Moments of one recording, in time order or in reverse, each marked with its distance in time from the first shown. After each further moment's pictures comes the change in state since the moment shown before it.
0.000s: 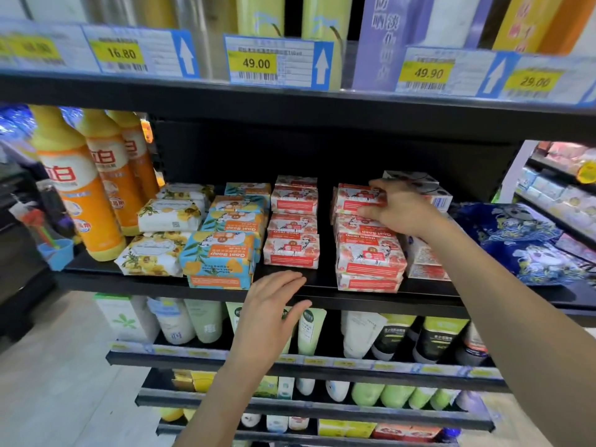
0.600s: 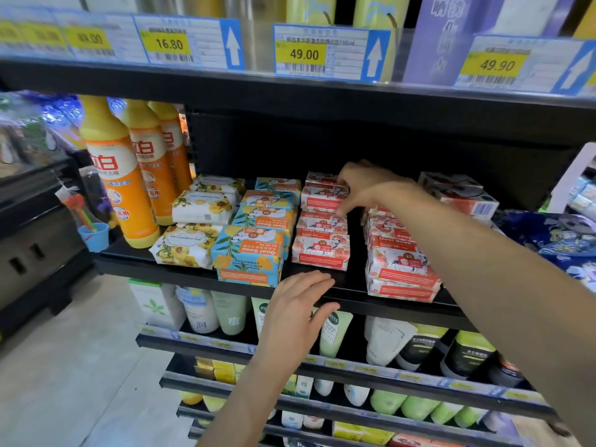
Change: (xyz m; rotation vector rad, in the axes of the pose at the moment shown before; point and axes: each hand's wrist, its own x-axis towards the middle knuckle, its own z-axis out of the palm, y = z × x) left_hand -0.001 -0.002 0.004 -0.013 0.037 0.017; right_hand 0.057 -0.097 0.027 -0.375 -0.176 -0.182
